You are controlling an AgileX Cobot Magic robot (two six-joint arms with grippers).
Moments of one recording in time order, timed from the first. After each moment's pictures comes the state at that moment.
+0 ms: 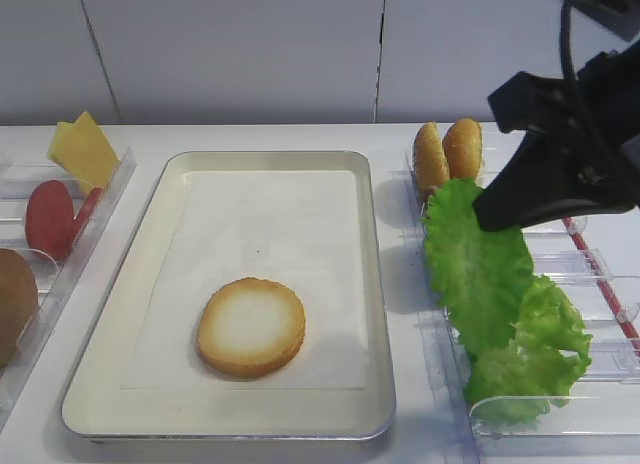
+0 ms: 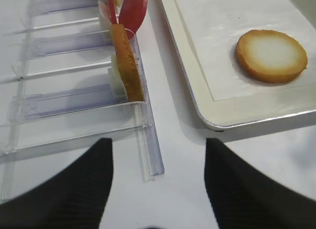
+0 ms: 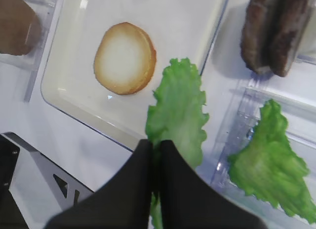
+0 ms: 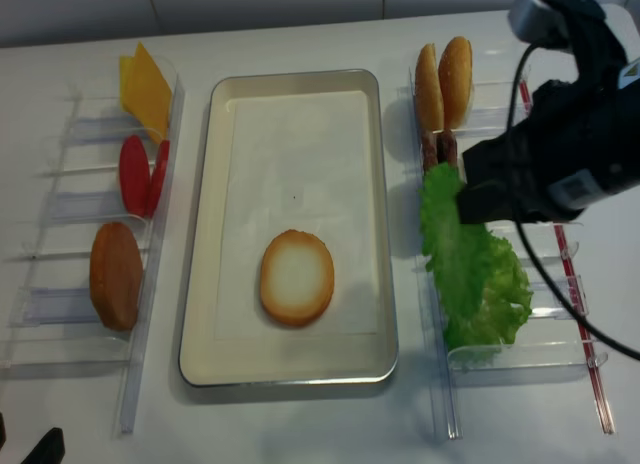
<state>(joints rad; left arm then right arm) -0.07 -0.02 -0.49 -0.07 1.19 0.06 0.27 1.20 -0.96 0.65 1.06 -0.23</state>
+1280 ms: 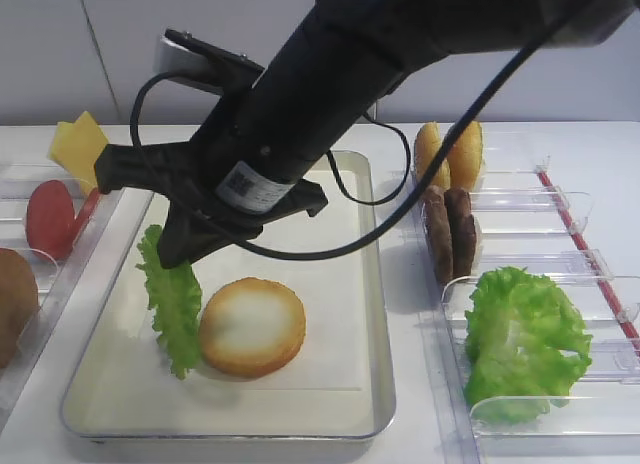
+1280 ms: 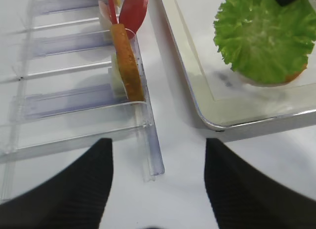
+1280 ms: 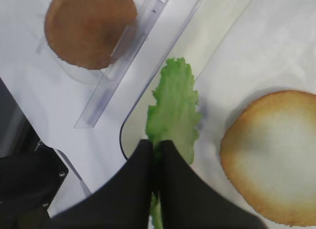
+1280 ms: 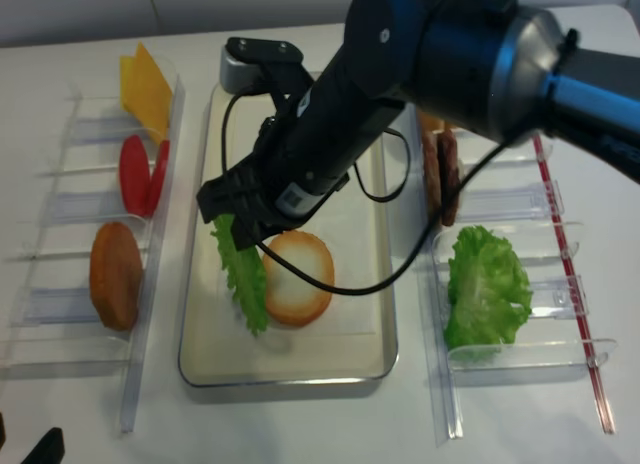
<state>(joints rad) -0.07 -0.02 -0.49 -0.07 1.19 0.06 0.74 1.81 -1.40 0.75 0.84 -0.18</state>
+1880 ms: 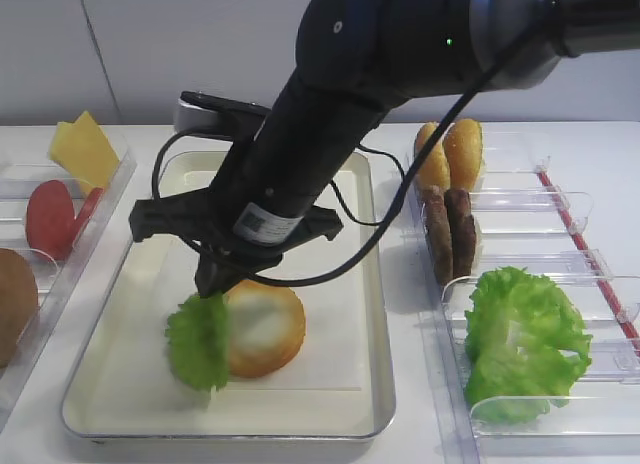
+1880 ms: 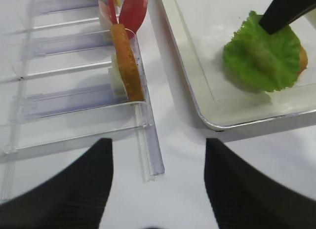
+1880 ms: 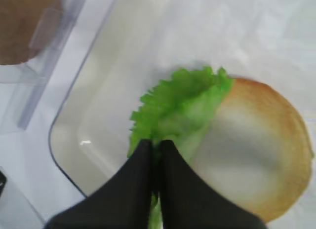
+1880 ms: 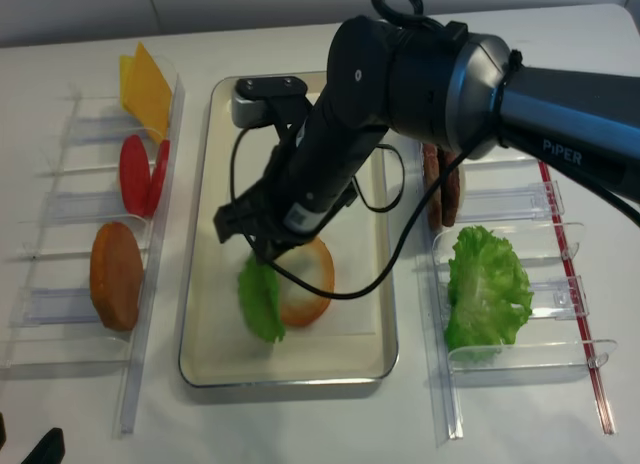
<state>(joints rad) -0.07 -0.02 -0.49 -0.07 1.19 0.06 0.74 1.90 -1.41 0.59 0.84 -0.08</state>
